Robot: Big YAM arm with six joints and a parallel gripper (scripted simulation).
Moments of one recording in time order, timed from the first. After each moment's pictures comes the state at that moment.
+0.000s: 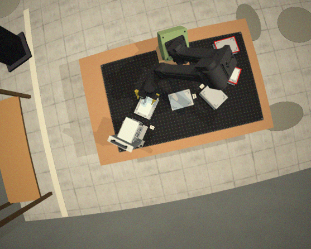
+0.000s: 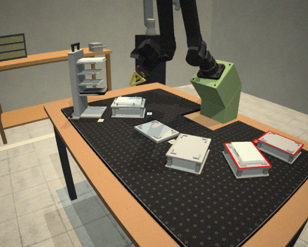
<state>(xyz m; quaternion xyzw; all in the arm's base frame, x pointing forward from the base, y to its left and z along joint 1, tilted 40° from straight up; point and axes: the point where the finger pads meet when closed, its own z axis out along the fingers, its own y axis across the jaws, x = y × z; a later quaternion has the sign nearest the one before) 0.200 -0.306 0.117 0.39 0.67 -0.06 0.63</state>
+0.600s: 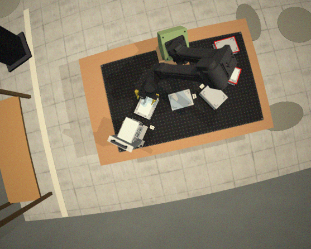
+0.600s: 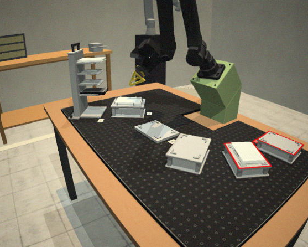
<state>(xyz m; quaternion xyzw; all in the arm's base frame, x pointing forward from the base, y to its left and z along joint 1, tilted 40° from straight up) 0.200 -0.307 0.119 0.39 0.67 -0.07 0.63</state>
